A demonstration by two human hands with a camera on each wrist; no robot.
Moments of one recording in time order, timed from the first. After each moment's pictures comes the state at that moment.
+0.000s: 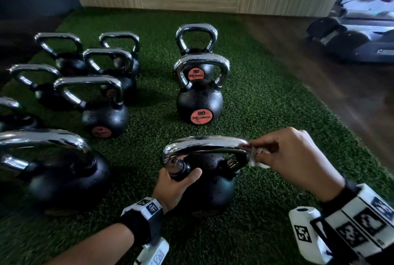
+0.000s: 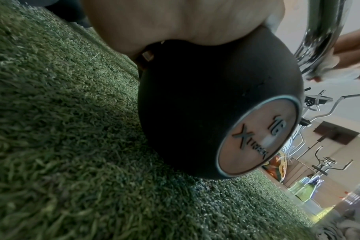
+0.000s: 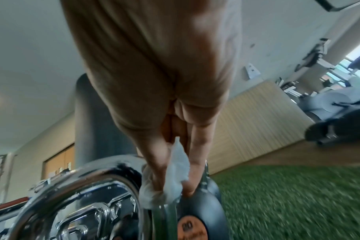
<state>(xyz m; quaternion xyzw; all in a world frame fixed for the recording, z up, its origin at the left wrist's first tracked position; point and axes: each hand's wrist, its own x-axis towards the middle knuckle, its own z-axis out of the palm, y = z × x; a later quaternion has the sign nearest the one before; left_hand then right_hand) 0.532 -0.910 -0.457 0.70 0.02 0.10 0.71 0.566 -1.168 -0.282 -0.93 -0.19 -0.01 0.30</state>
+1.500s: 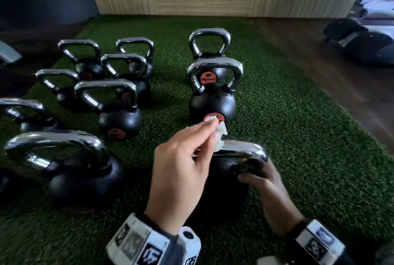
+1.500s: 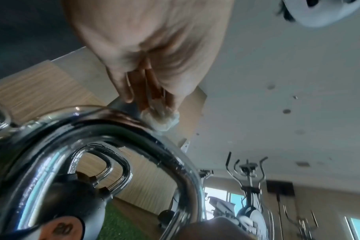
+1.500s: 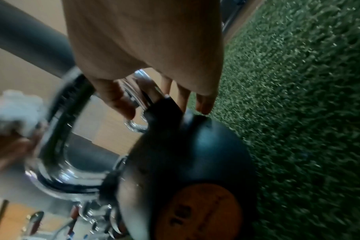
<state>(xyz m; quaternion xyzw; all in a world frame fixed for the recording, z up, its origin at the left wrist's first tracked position) 0.500 -0.936 -0.295 0.83 -0.09 0.37 0.41 0.551 -1.122 -0.399 -0.67 -0.02 0.08 0.74</state>
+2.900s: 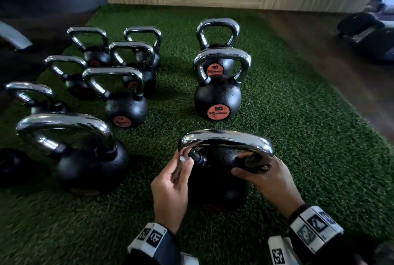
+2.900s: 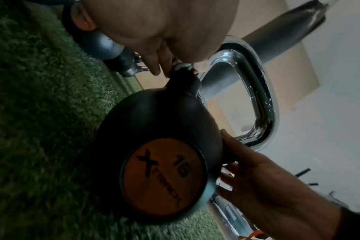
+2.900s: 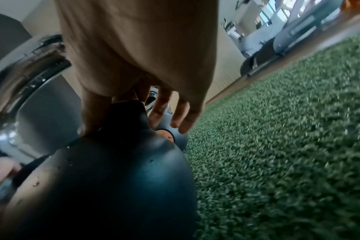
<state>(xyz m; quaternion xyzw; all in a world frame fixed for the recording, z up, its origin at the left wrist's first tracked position) 0.481 -0.923 -0.429 0.72 0.13 0.29 0.61 0.568 -1.145 -0.403 -0.85 -0.11 0.03 0.51</state>
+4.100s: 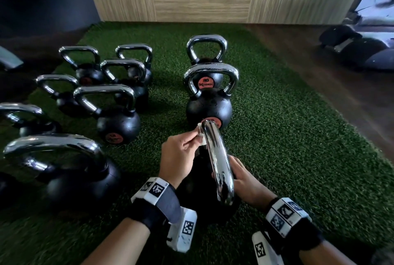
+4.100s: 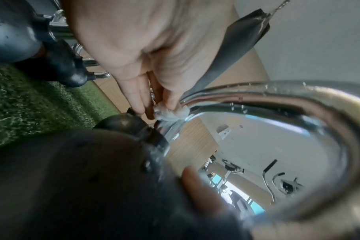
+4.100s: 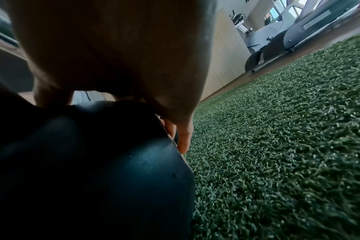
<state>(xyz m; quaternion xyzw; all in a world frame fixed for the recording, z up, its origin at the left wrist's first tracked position) 0.578 -0.913 -0.368 0.81 0.05 0.21 0.55 0.600 -1.110 -0.421 -0.82 -0.22 0.19 0.49</state>
